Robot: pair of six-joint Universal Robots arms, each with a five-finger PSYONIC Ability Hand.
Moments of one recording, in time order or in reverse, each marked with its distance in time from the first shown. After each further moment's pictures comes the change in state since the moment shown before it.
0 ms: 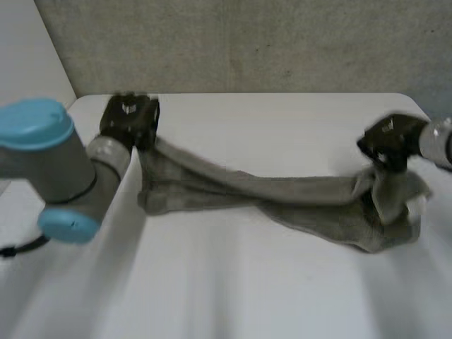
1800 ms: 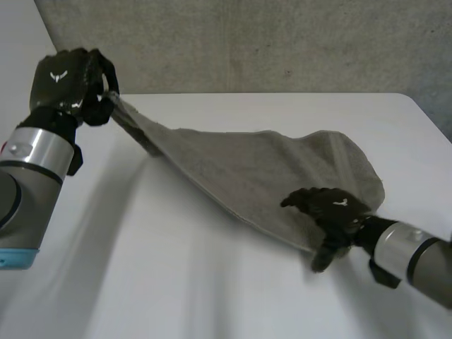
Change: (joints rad) left arm 0.109 0.428 -0.375 0.194 0.065 -0.289; right arm 0.131 -0.398 1.009 -0.663 -0.220 0.735; left_hand 0.000 0.001 0.001 0.000 0.000; right_hand -1.085 -1.078 -1.096 -1.082 -1.101
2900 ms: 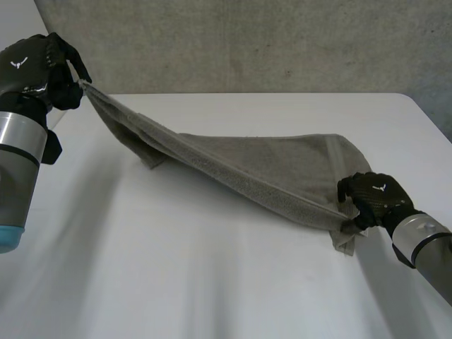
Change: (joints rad) left arm 0.076 -0.002 0.046 -0.050 -0.081 -0.097; right arm -0.132 0.087 0.052 -0.303 0.201 -0.065; left_hand 0.000 0.002 0.001 0.000 0.023; right_hand 0.451 0.428 0.444 0.429 0.454
